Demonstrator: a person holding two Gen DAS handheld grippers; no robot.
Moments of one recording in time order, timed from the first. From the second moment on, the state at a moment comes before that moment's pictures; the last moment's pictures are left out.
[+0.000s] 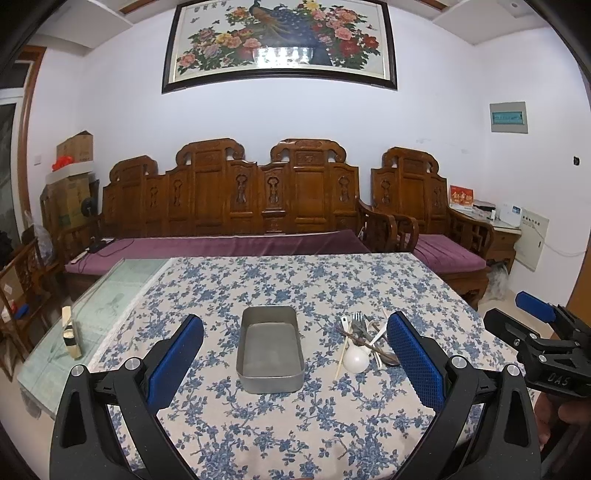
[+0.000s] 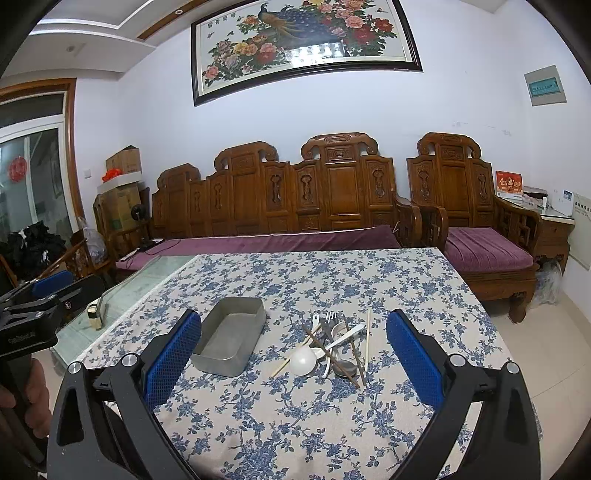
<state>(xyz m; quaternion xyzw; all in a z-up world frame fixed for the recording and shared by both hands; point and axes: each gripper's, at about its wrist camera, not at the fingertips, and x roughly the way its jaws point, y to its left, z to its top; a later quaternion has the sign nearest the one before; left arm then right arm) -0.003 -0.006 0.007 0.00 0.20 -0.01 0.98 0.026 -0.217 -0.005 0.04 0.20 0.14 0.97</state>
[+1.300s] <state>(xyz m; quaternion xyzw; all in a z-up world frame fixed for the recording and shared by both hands) -0.005 -0.010 0.007 0.00 0.20 -0.01 0.98 0.025 -0.217 -0.005 0.04 0.20 0.14 0.97</state>
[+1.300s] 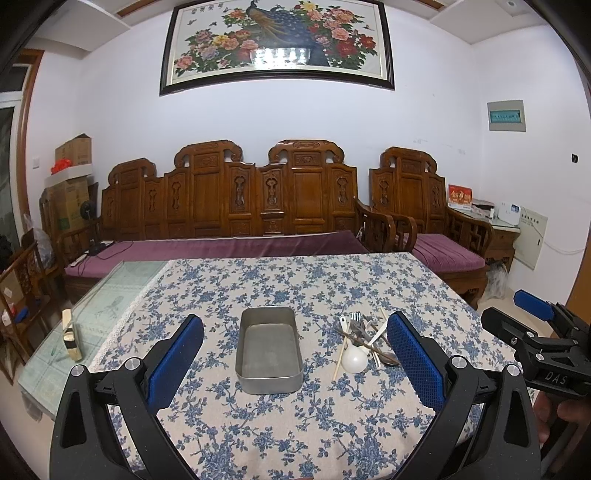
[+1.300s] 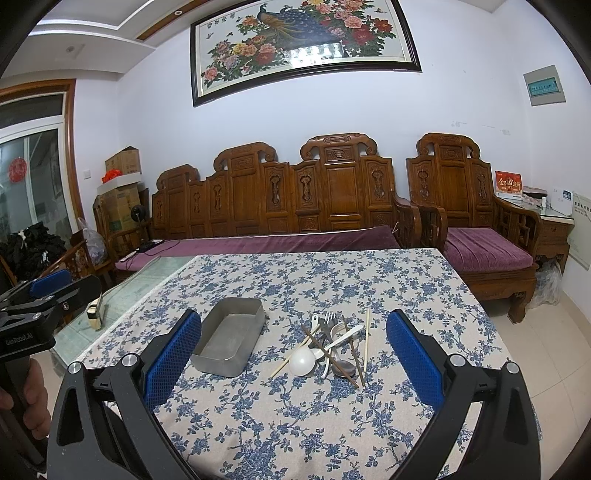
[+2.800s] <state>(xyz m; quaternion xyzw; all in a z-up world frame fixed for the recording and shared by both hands) 0.057 -0.001 -0.063 0.00 0.32 -0.03 0.95 0.071 -0.212 -0.056 0.03 0.27 0.14 0.95</state>
